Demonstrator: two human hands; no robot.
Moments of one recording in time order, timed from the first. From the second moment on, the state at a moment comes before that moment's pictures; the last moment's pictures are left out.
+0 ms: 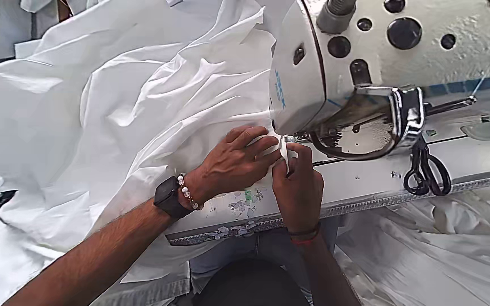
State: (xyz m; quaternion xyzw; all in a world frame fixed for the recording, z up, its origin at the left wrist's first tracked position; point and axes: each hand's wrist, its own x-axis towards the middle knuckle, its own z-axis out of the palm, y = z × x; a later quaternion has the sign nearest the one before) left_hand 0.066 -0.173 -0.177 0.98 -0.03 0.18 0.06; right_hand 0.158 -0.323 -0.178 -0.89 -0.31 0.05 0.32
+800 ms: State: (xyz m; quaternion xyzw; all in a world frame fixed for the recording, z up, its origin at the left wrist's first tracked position) left_hand 0.094 -0.181 -0.171 0.97 -0.09 0.21 0.08; right_hand 0.171 -0.367 -0.201 -0.88 -0.37 -0.10 0.29
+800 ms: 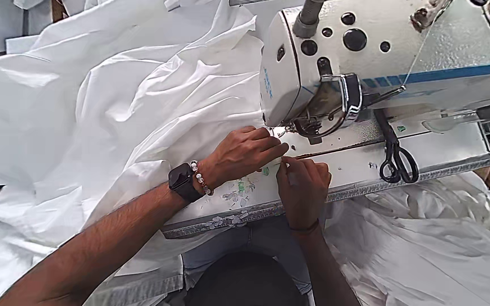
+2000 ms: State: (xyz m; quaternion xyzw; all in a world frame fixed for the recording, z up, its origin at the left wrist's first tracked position) left_hand 0.080 -0.189 -0.177 0.96 0.06 0.16 0.22; right_hand 0.179 -0.361 -0.195 -0.84 -0.45 -0.05 0.30
